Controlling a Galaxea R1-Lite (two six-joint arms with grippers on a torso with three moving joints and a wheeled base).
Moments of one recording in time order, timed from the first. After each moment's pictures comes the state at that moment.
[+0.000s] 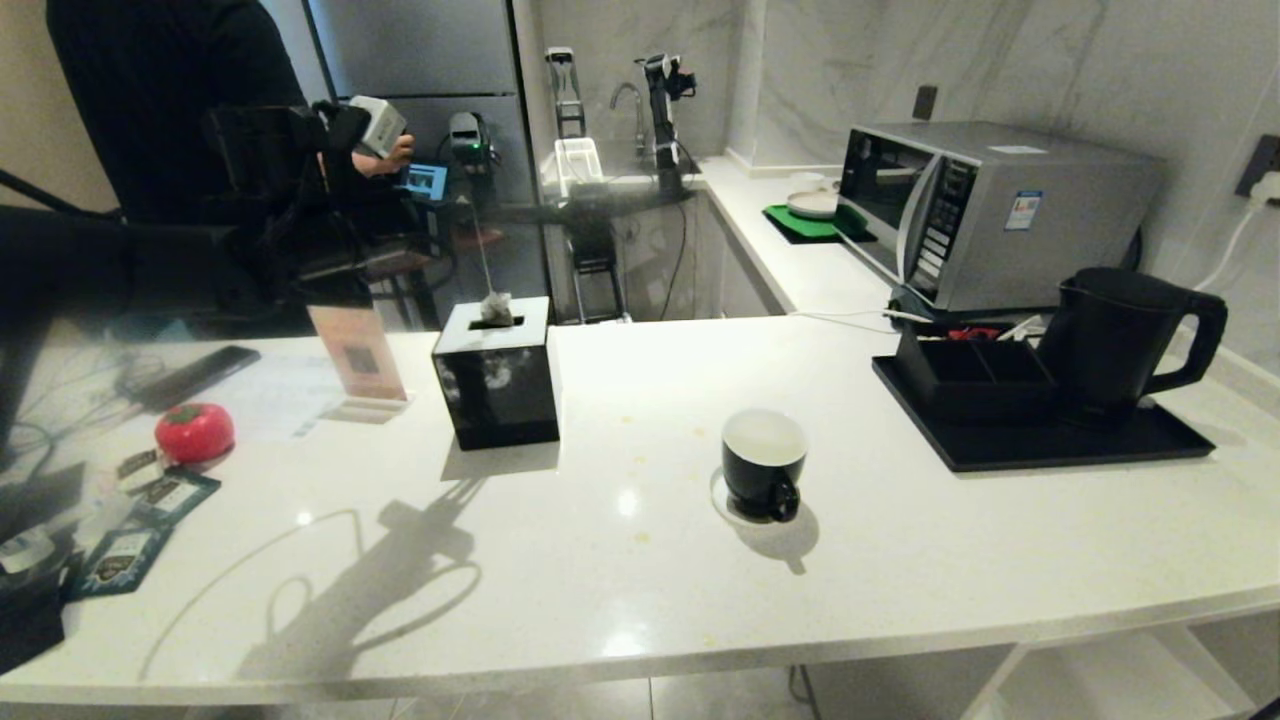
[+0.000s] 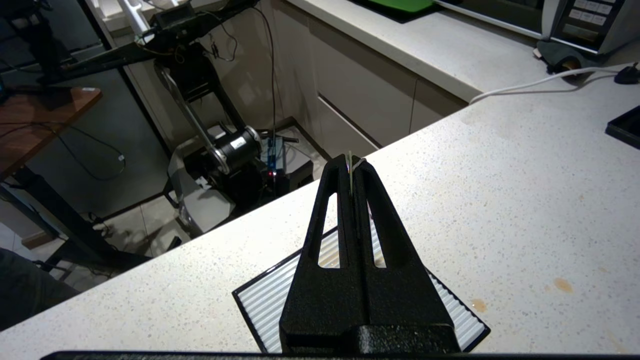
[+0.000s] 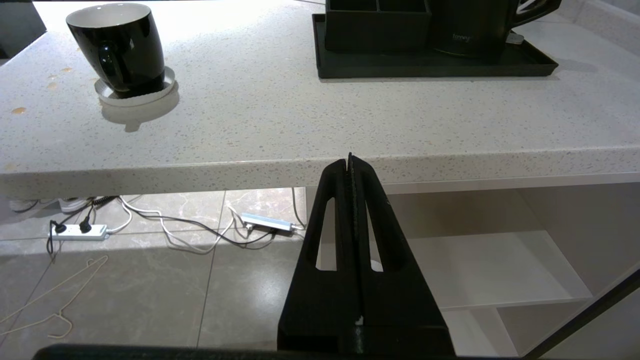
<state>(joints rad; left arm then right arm) -0.05 2.09 -1.67 -0.37 -0.41 0.09 0.00 0.00 0.00 0.00 -0.01 -0.01</state>
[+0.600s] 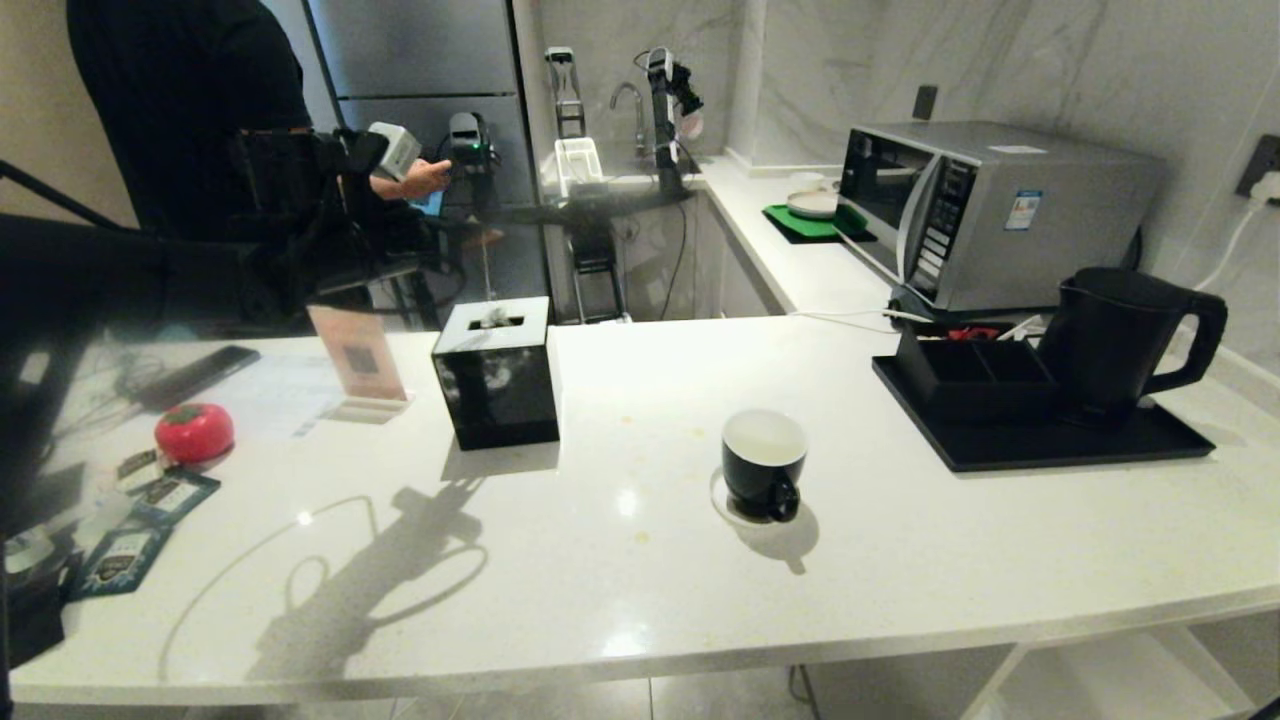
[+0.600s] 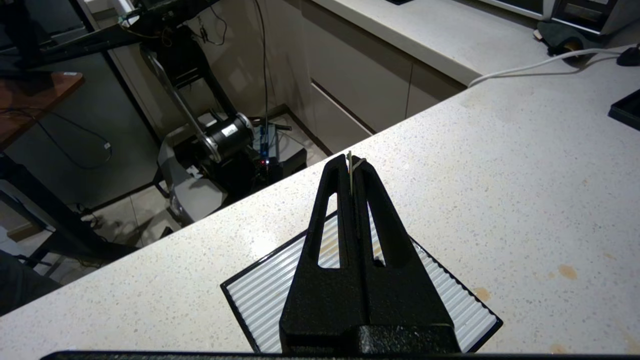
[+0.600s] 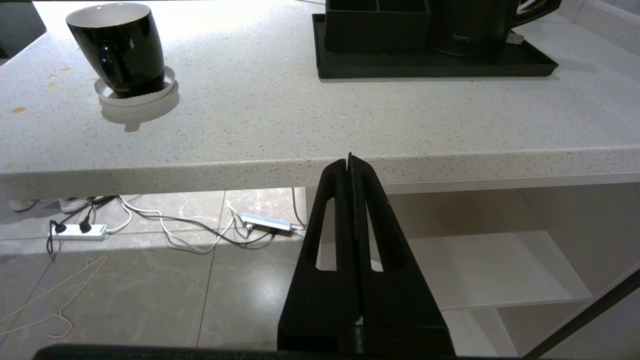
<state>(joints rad) -0.04 2.13 -1.68 -0.37 -0.42 0.10 0.00 0.00 0.00 0.00 -0.01 -0.01</state>
